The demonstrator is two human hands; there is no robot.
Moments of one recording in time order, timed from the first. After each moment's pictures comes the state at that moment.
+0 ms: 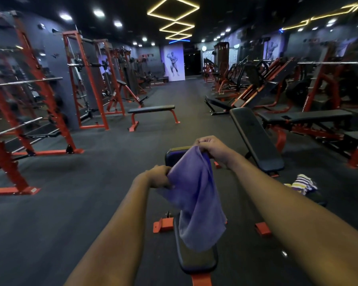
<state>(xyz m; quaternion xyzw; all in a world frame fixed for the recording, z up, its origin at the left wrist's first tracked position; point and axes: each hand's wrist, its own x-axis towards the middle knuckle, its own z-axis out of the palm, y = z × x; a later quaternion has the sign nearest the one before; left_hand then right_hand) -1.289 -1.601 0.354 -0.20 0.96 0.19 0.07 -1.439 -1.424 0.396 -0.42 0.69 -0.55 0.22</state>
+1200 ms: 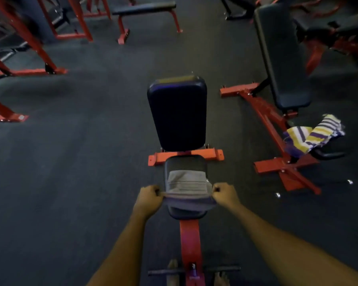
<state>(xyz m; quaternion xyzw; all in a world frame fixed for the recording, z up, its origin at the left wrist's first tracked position) -1.325 -1.602 0.066 -0.40 0.86 0.33 0.01 -1.512 -1.404 0.035 -0.20 0.90 -0.25 0.29</state>
